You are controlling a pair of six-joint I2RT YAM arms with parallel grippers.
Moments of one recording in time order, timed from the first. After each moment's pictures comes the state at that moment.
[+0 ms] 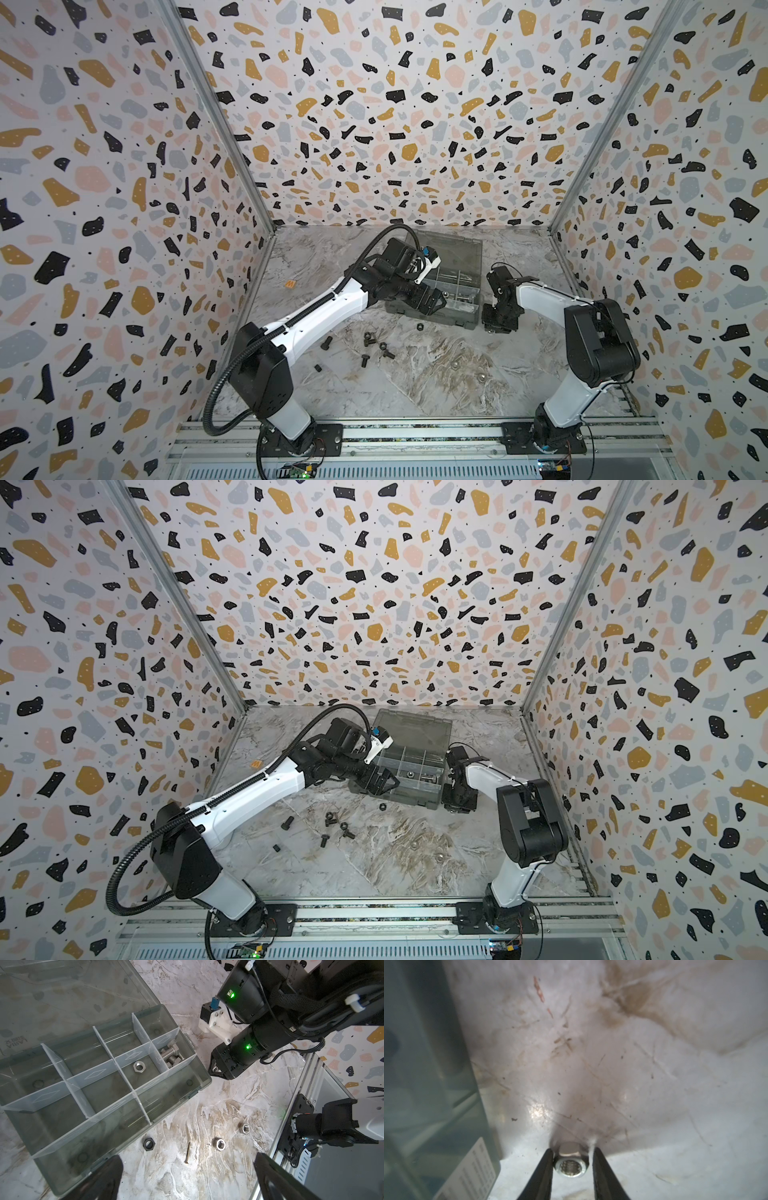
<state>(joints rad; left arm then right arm) -0.71 1.61 1.42 -0.65 0.38 -0.08 0.26 1.73 1.03 -0.78 -0.04 0.45</state>
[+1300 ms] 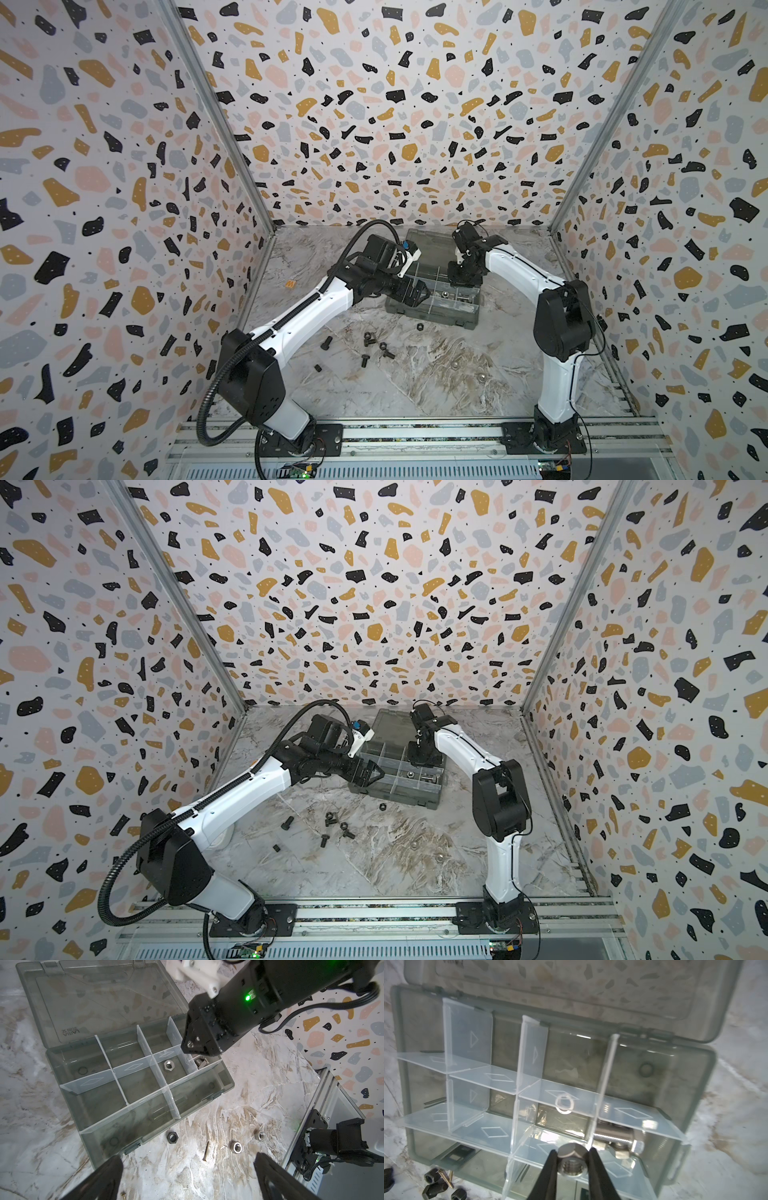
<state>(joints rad) -0.59 1.54 1.35 -0.62 0.38 -0.08 0.45 2.02 1.71 -0.95 -0.07 0.44</state>
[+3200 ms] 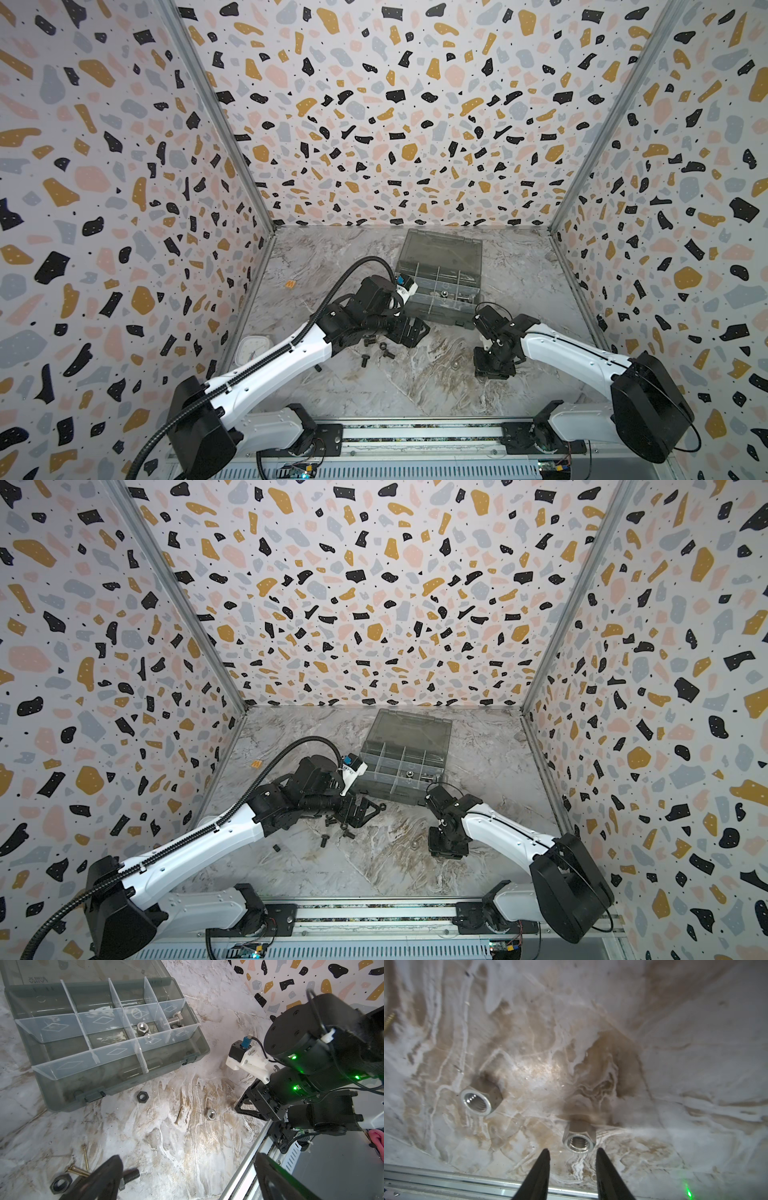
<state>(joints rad) -0.79 1.20 1.00 -0.55 0.25 -0.28 0.64 1.31 0.70 -0.90 -0.17 0.69</state>
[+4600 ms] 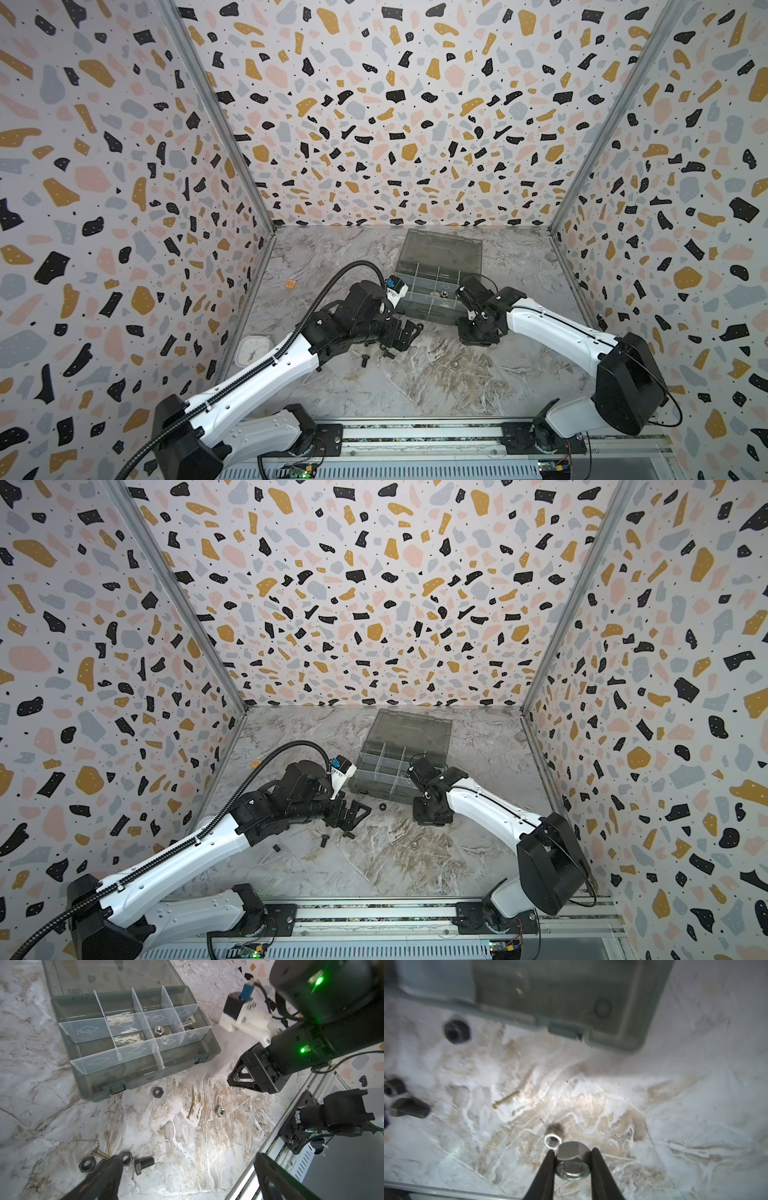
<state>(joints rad) -0.79 1.12 0.99 -0.60 0.17 -0.27 0.65 1.49 1.09 -0.96 -0.03 0.63</state>
